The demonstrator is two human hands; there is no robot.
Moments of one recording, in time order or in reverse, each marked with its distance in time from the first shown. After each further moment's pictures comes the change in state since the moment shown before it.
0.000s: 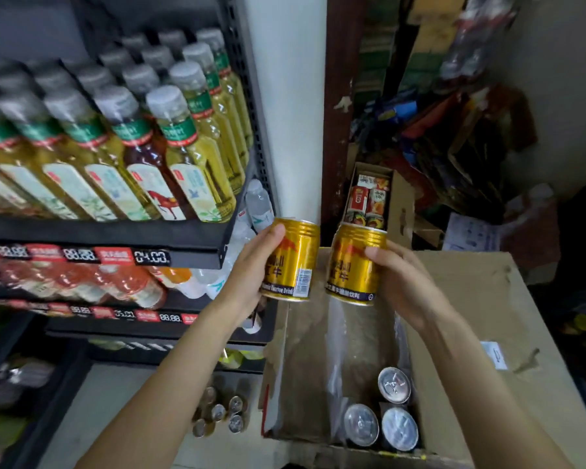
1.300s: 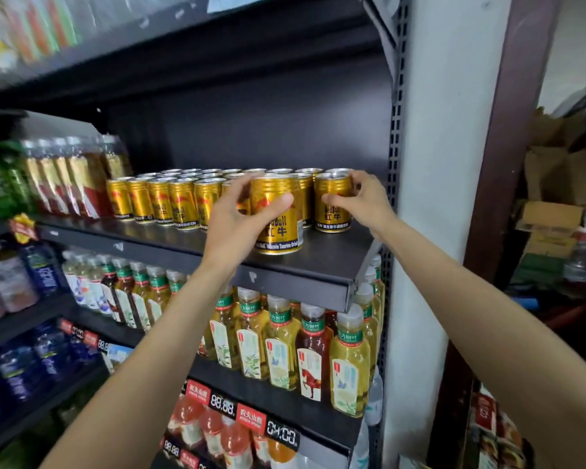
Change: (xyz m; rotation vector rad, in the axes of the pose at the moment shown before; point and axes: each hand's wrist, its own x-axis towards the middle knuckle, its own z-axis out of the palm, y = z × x) left_hand -0.028 0.300 -0.149 0.485 0.623 0.885; right_hand 0.183 -0.264 0.313 -0.670 -0.102 -0.799
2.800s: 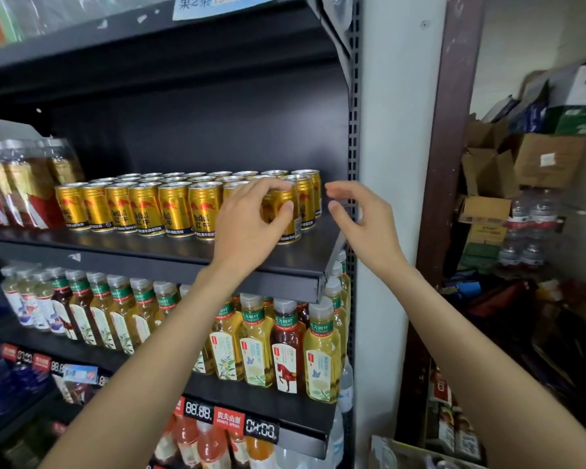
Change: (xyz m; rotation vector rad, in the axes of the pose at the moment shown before) left_hand -0.003 0.011 0.035 0.422 -0.023 0.511; right_hand -0.100 -0.026 -0.030 -0.200 0.239 -0.391
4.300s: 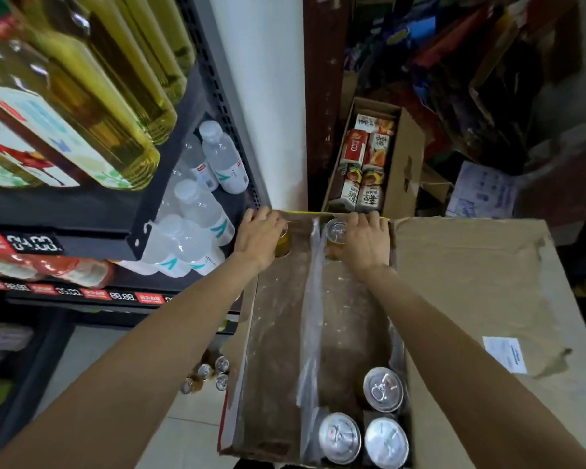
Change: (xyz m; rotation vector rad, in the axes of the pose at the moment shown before) left_hand -0.384 0.012 0.340 0.505 -1.322 0.157; right_hand -0.420 0.293 -0.071 -0.875 -0.752 0.802
